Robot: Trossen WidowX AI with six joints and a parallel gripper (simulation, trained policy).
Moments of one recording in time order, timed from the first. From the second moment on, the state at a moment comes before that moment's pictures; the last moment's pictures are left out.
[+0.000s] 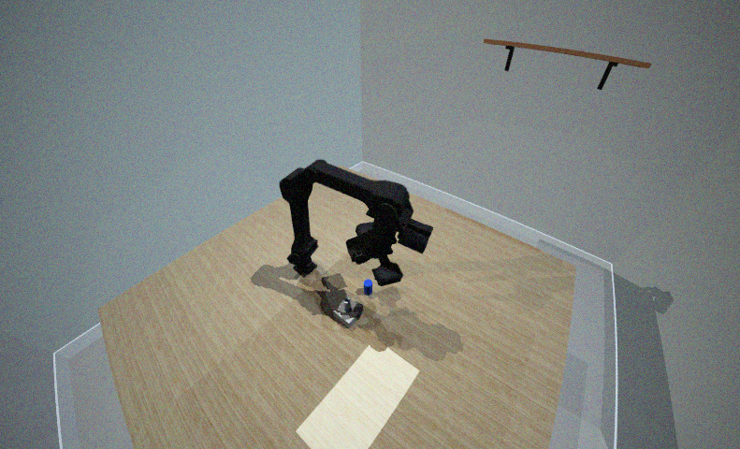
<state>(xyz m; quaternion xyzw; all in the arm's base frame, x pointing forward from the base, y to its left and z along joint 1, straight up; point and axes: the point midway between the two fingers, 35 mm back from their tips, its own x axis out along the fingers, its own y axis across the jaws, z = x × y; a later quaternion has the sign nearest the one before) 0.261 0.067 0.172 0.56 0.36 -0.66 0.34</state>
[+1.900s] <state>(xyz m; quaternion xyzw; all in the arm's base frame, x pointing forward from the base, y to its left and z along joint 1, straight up) 0.243 0.067 0.058 0.50 0.42 -0.67 0.35</state>
